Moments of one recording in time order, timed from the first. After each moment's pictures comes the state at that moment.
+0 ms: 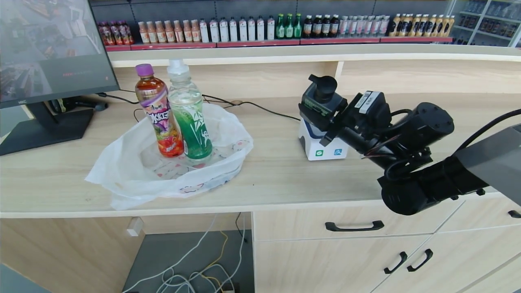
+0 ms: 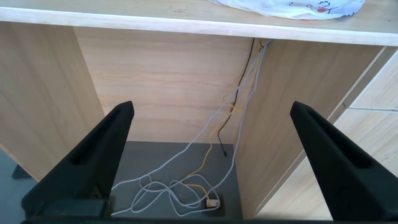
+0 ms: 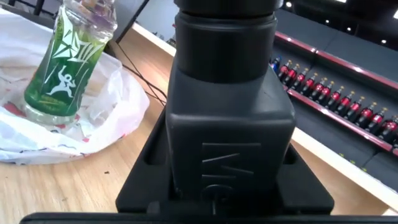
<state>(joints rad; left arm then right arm) 0.00 0.00 0.00 0.00 0.00 0.00 0.36 2.12 -1.13 -1.57 0.58 -0.46</state>
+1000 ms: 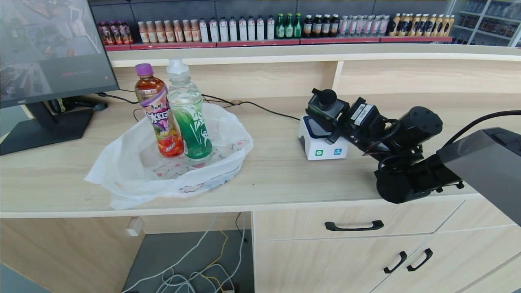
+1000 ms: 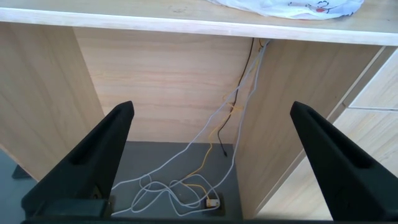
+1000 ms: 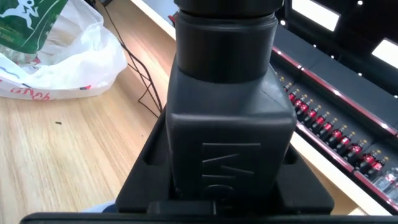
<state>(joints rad) 0.00 0.00 0.00 0.00 0.00 0.00 0.27 2.24 -1.28 -1.57 0.70 -0.57</state>
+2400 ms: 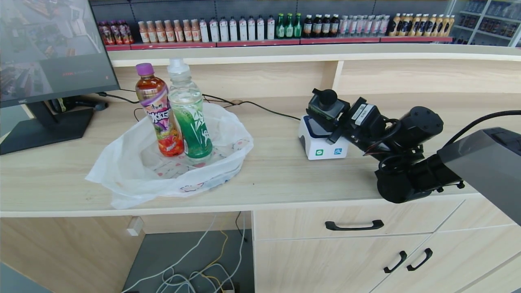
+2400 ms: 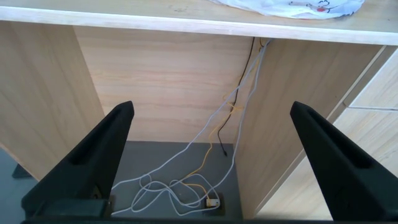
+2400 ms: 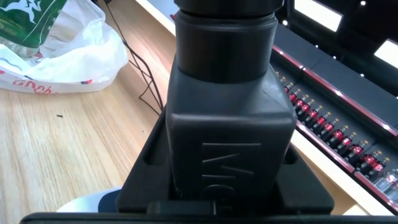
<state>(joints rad) 0.00 0.00 0.00 0.00 0.00 0.00 0.26 2.24 -1.28 -1.57 0.69 -0.57</state>
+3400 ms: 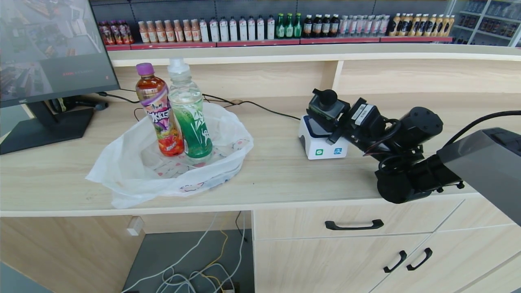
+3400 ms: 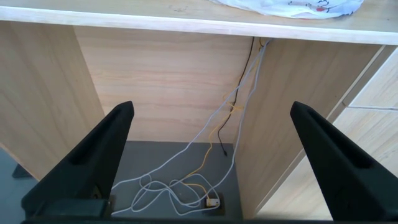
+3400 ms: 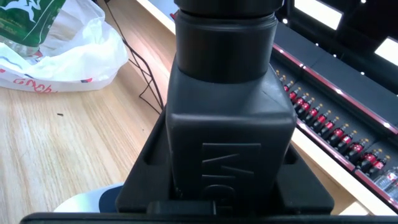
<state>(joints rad) 0.00 0.00 0.00 0.00 0.00 0.00 0.26 2.24 -1.28 -1.57 0.69 -0.57</state>
